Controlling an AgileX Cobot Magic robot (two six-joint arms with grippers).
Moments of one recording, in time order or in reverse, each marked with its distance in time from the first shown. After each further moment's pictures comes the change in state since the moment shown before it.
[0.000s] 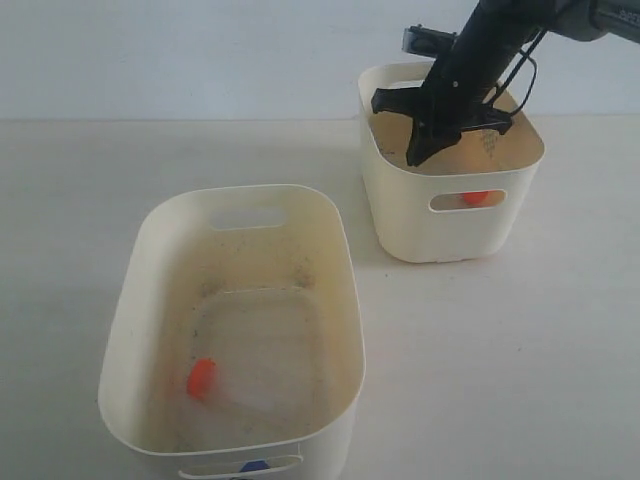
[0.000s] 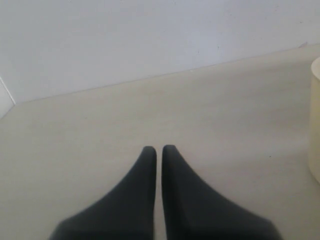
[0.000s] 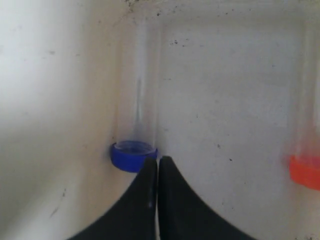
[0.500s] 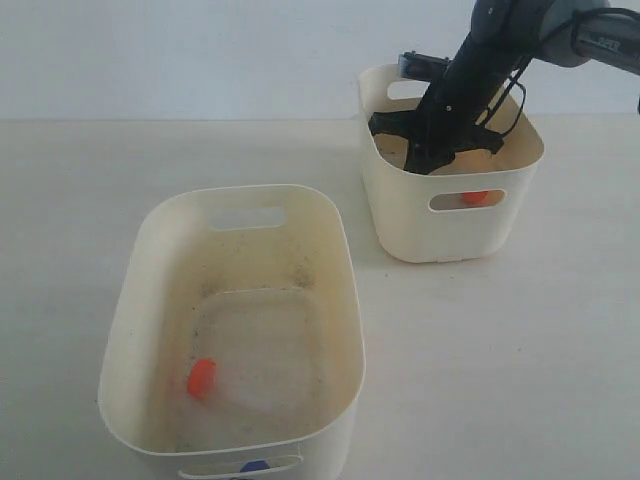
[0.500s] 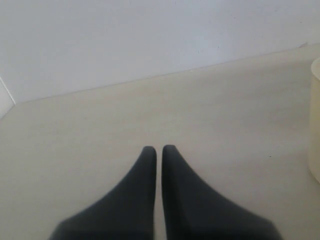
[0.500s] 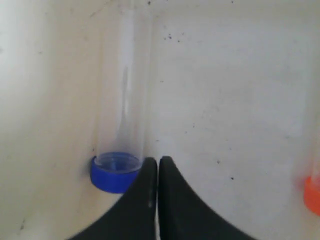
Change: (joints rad) left arm 0.000 0.000 0.000 0.000 0.000 0.000; right arm 0.000 0.060 0.000 0.013 -0.031 -0.034
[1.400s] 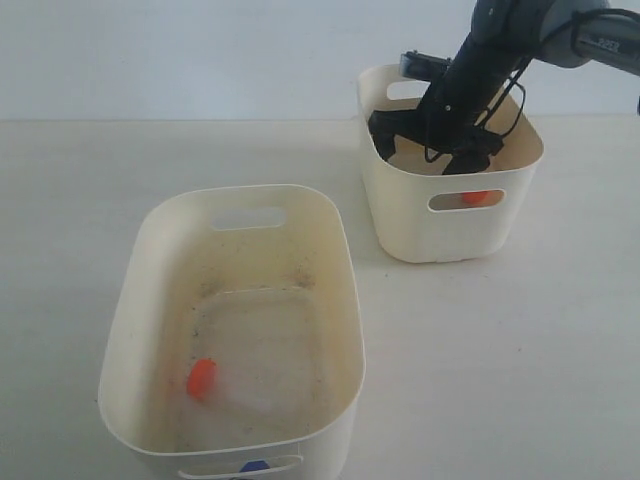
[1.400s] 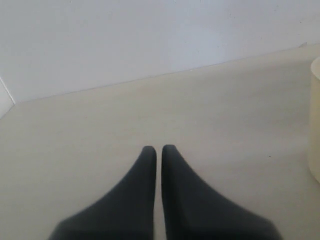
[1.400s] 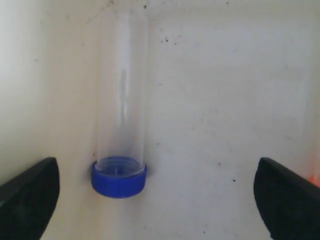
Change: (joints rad) left arm 0.000 0.000 0.000 0.000 0.000 0.000; right arm 0.000 0.004 0.000 0.008 -0.008 0.026
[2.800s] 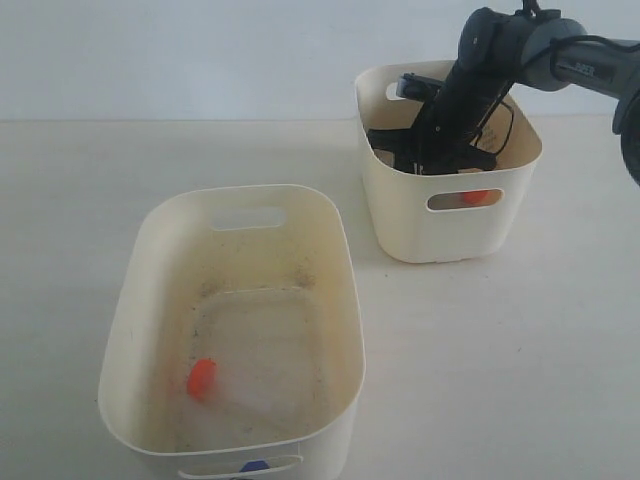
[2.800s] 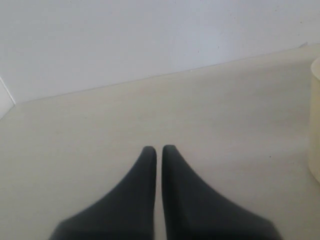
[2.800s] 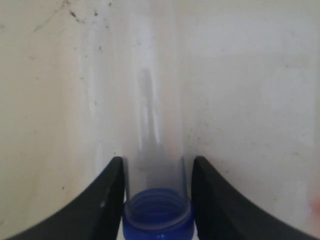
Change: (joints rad) left arm 0.000 0.000 0.000 0.000 0.000 0.000; right arm 0.016 0.066 -0.010 -0.035 -0.044 0.075
